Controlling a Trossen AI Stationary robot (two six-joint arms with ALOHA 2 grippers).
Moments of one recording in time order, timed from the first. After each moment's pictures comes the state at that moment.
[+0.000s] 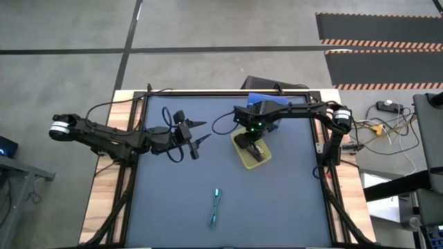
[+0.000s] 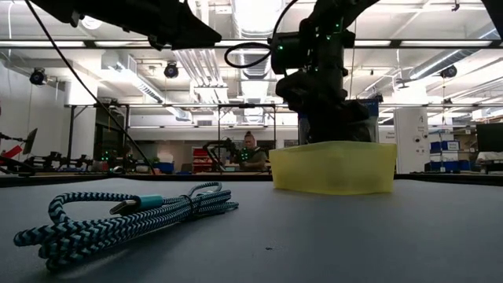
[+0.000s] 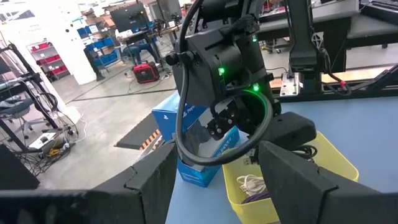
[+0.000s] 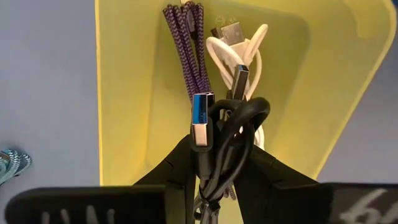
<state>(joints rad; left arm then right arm) -0.09 1.12 0.63 0.40 -0.52 0.20 -0.28 1.84 1.39 -0.99 -0.21 0.68</state>
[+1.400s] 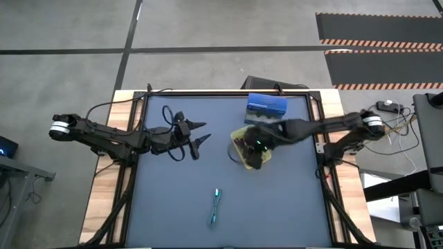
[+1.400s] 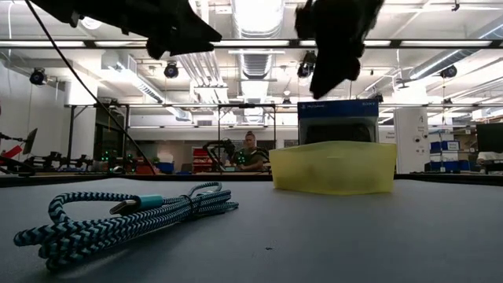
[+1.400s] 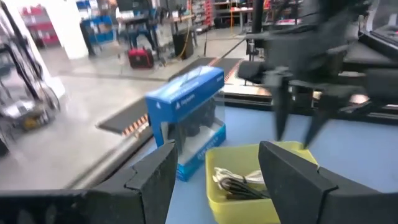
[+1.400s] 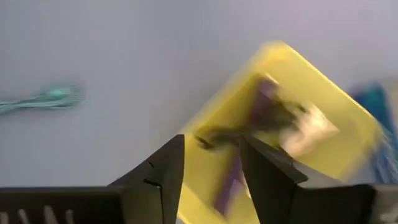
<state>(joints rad) -0.09 1.13 0.63 0.38 -0.52 0.00 0.00 1.52 1.22 -0.74 0.08 0.35</state>
